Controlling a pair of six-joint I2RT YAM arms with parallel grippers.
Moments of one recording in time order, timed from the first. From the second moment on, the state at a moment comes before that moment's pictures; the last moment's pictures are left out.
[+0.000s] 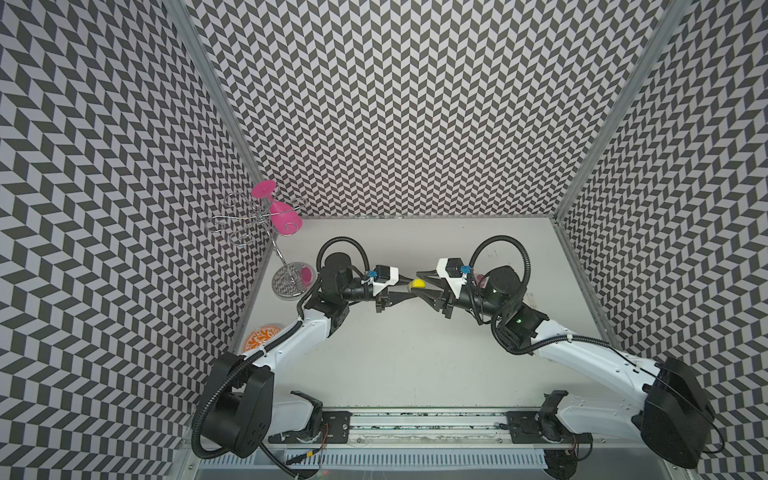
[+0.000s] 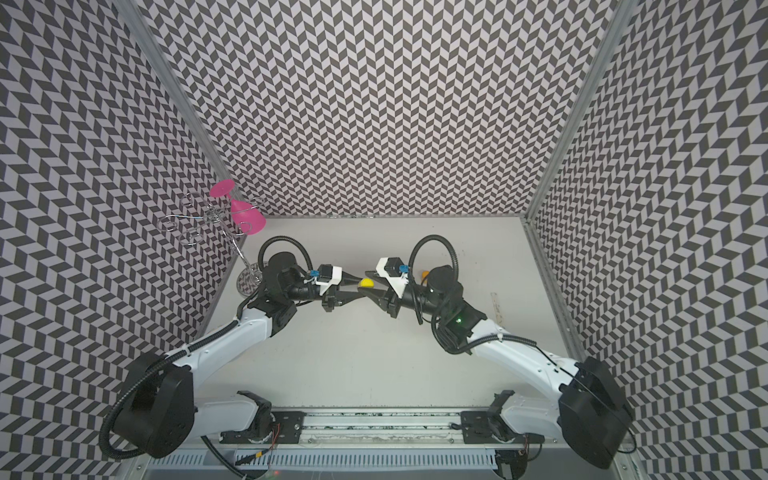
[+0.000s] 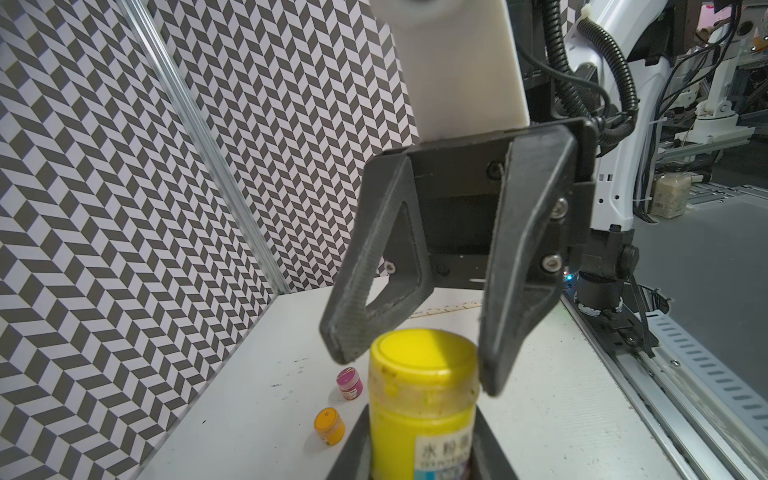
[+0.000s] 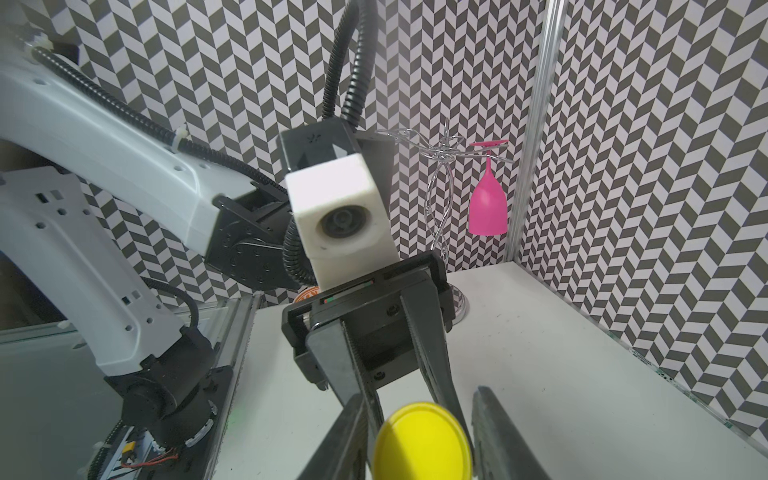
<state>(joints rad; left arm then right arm) -0.39 1.30 0.74 0.47 1.15 0.35 0.74 1.23 0.78 0.47 -0.51 -0.04</state>
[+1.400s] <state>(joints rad) -0.48 1.13 0.57 0.64 0.54 0.37 0.79 1.34 0.89 0.44 -0.26 0.23</state>
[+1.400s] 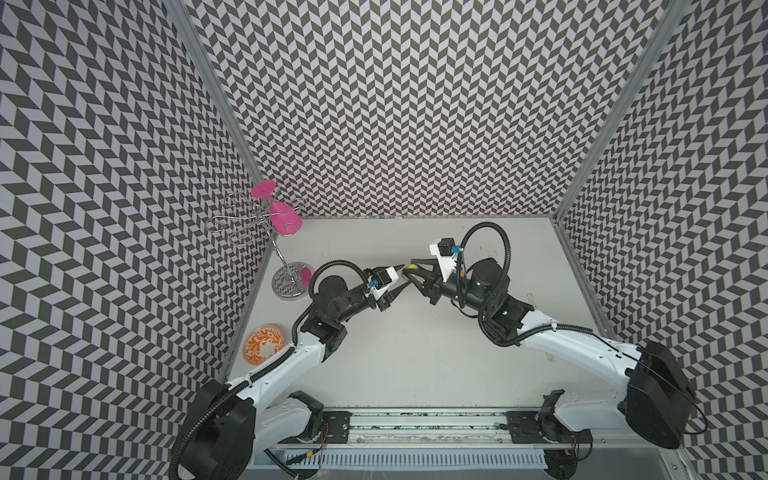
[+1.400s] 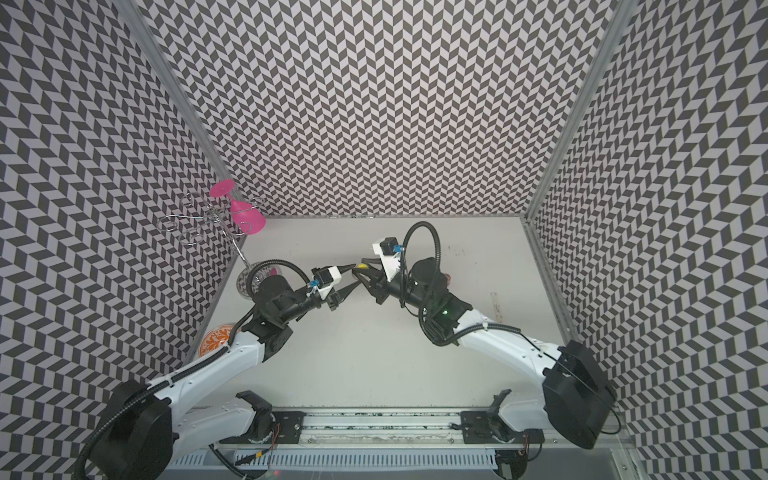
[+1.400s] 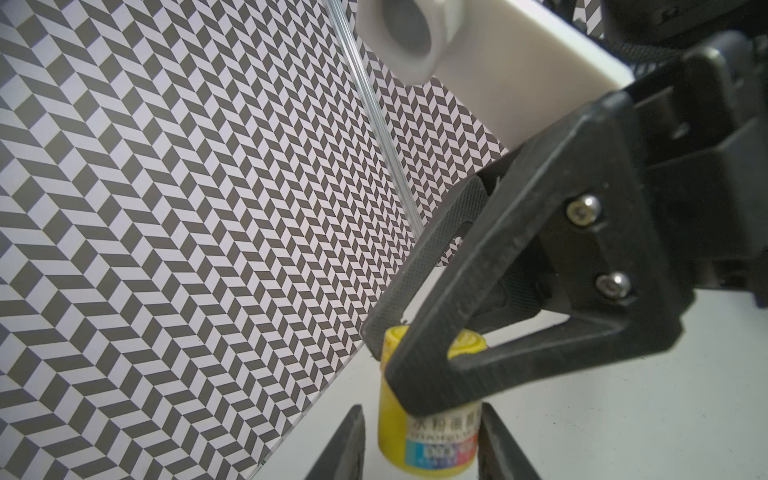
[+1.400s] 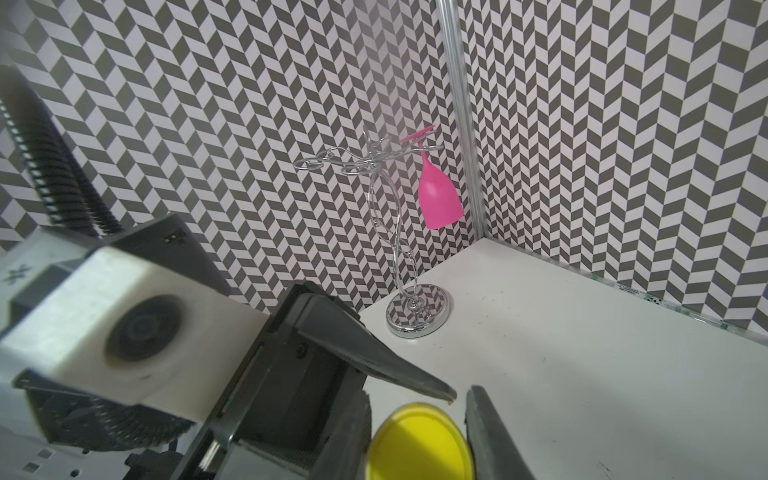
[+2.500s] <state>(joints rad) -0.46 1.17 0.60 0.64 0.60 0.37 0.79 1.36 0.92 0.42 -0.25 0.25</state>
